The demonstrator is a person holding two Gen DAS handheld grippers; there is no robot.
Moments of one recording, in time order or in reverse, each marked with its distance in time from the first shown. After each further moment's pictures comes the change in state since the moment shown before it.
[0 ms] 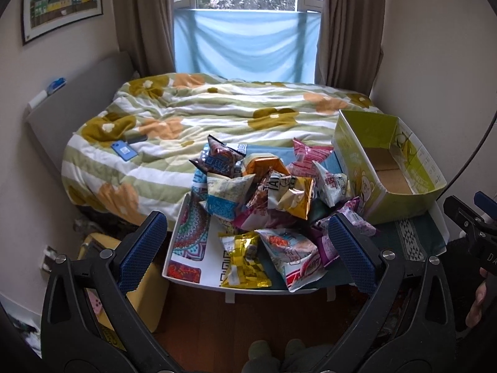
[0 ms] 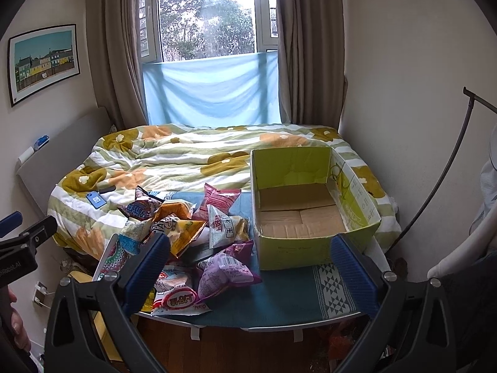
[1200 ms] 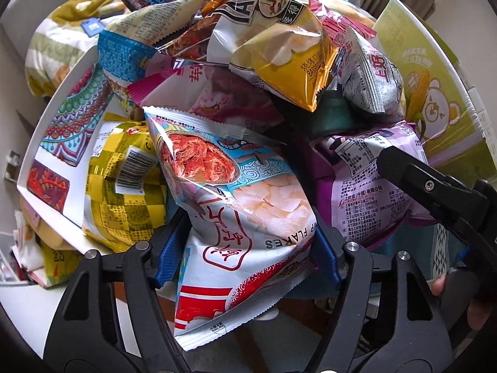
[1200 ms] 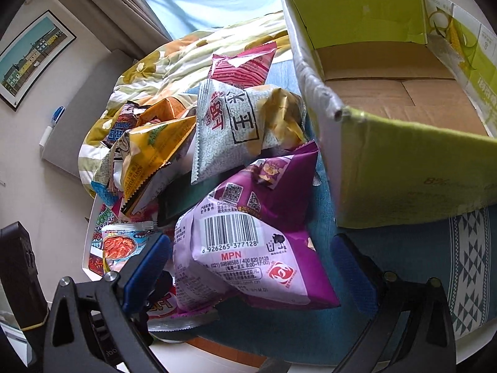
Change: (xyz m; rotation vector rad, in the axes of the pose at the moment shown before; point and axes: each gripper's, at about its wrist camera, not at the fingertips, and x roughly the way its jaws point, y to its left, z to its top) left arm 0.226 -0.068 -0.091 -0.240 0.431 -0.018; right arm 0.247 -0.019 -0.072 0.138 0.463 0.357
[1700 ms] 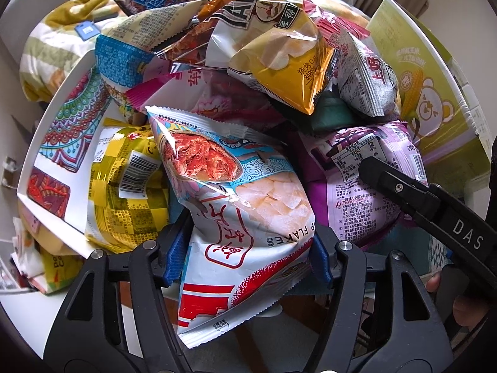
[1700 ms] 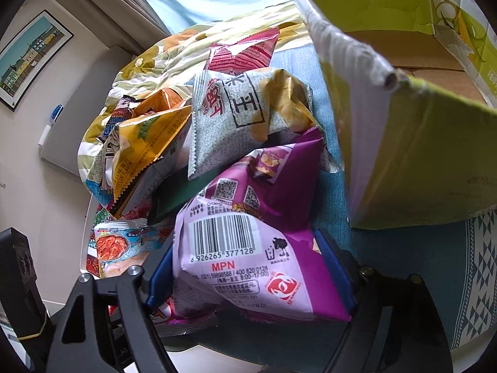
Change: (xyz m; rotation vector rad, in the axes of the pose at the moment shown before) left arm -0.006 0.005 0.003 0.035 0.008 -0.019; right arm 0.012 -0.002 -0.003 0.008 0.026 0.000
